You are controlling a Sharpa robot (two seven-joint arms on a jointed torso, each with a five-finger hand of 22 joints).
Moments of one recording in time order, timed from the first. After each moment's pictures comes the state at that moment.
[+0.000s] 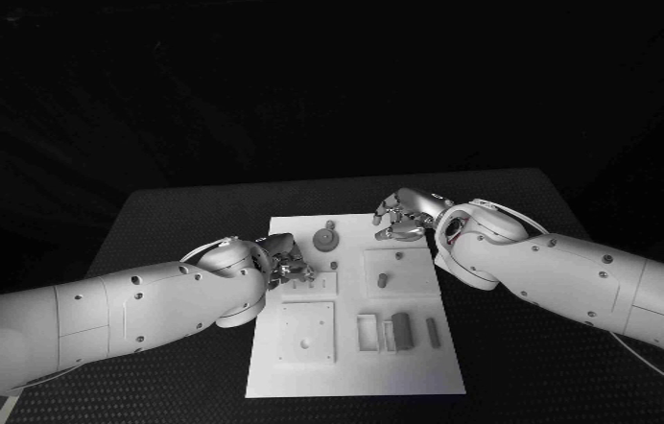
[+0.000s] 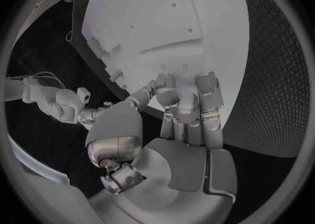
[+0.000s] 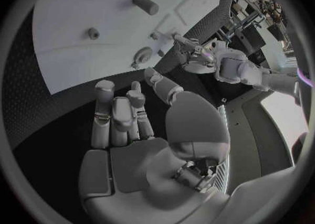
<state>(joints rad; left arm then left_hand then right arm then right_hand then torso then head) 1.22 -0.66 -0.24 1.43 -1.22 -0.28 -0.49 0.78 0.01 0.66 -0.18 0.13 1.16 -0.01 0.32 0.68 1.37 -0.10 1.03 0.77 1.31 -0.20 1.36 0.79 0.01 1.41 -0.24 0.54 1.31 1.15 -0.71 0.00 1.39 -1.37 -0.29 -0.19 1.05 -0.11 0.61 -0.28 0.04 0.92 0.11 0.29 0.54 1.05 0.01 1.18 1.07 1.25 -0.10 1.48 0.89 0.21 1.17 -0.05 0.94 1.31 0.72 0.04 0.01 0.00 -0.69</state>
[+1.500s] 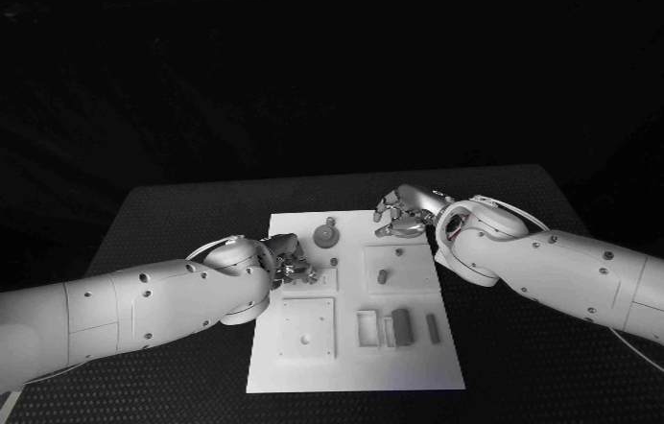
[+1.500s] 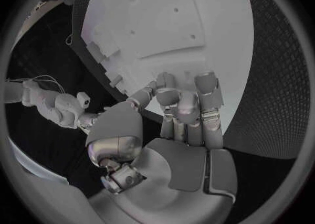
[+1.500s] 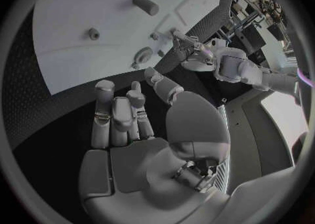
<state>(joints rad) 1.21 -0.63 -0.24 1.41 -1.23 -0.24 -0.50 0.77 0.02 0.66 -0.18 0.10 1.16 -0.01 0.31 0.68 1.37 -0.10 1.03 0.76 1.31 -0.20 1.36 0.78 0.01 1.41 -0.24 0.54 1.31 1.14 -0.71 0.00 1.39 -1.37 -0.29 -0.19 1.04 -0.11 0.61 -0.28 0.04 0.92 0.11 0.29 0.54 1.06 0.01 1.18 1.06 1.26 -0.10 1.48 0.89 0.21 1.17 -0.05 0.94 1.31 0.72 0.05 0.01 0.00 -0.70</state>
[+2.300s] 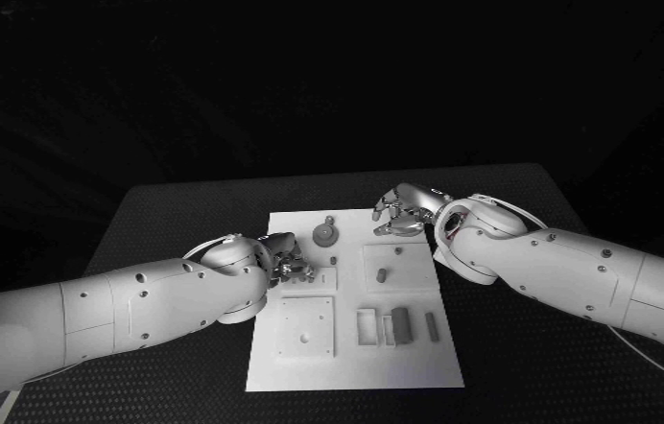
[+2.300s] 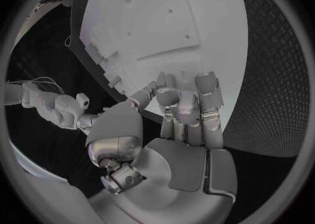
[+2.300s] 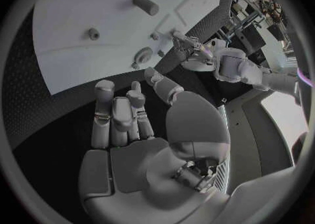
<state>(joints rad) 1.21 -0.64 -0.24 1.41 -1.25 -0.24 -0.50 0.77 0.02 0.66 -0.18 0.10 1.16 -0.01 0.31 0.68 1.37 -0.10 1.03 0.76 1.31 -0.20 1.37 0.77 0.01 1.41 -0.24 0.54 1.31 1.14 -0.71 0.00 1.39 -1.37 -0.29 -0.19 1.04 -0.11 0.61 -0.28 0.04 0.92 0.11 0.29 0.54 1.06 0.01 1.18 1.06 1.25 -0.10 1.48 0.89 0.21 1.18 -0.05 0.94 1.31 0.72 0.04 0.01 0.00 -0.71</state>
